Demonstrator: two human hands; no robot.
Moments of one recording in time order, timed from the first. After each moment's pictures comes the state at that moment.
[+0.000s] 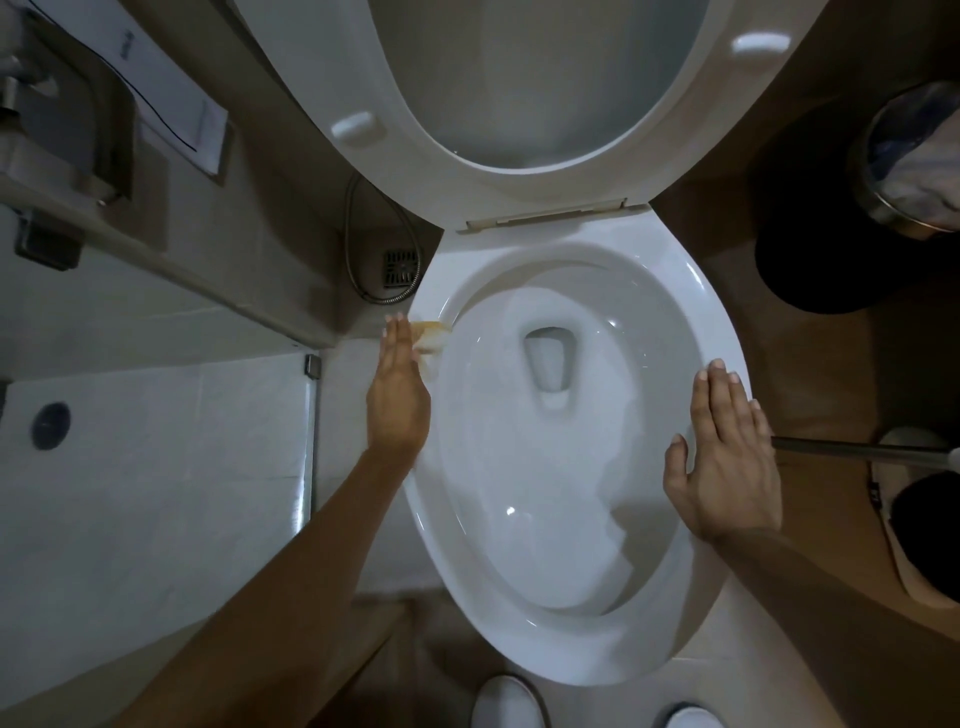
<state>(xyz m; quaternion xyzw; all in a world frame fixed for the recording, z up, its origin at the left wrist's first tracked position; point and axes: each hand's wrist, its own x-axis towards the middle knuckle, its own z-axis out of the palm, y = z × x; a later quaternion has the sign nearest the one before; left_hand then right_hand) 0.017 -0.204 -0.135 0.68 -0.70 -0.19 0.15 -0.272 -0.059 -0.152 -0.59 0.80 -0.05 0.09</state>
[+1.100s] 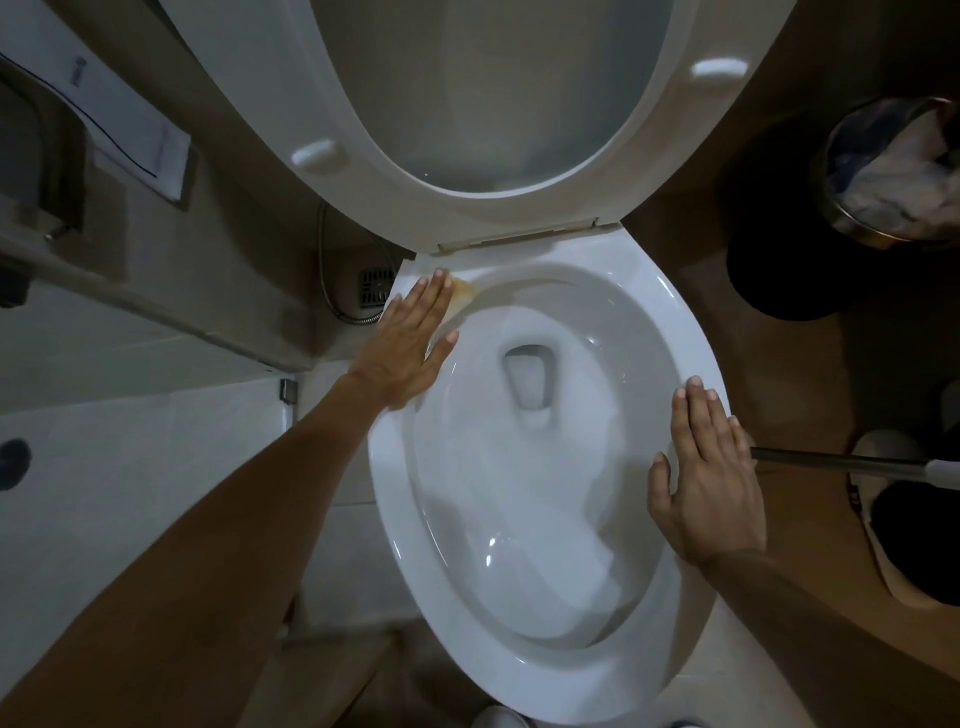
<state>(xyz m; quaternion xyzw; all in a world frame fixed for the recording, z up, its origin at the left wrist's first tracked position) 0.002 -0.293 -0.144 0.43 -0.89 -0.16 -0.04 -0.273 -0.058 -0.151 -0.59 0.80 -0.05 0.10</state>
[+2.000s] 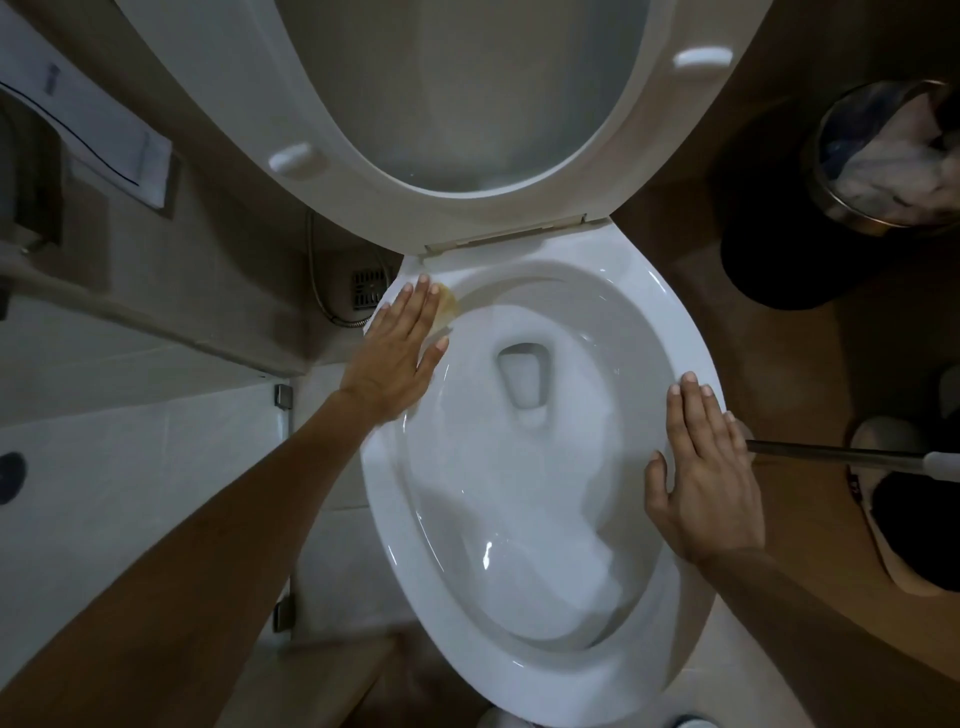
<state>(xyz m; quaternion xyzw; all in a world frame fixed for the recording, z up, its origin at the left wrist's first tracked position) 0.004 -0.288 -0.150 0.44 -0.89 -0.13 -0.03 -0.273 -0.059 -0.150 -0.59 0.80 -0.06 0.11</state>
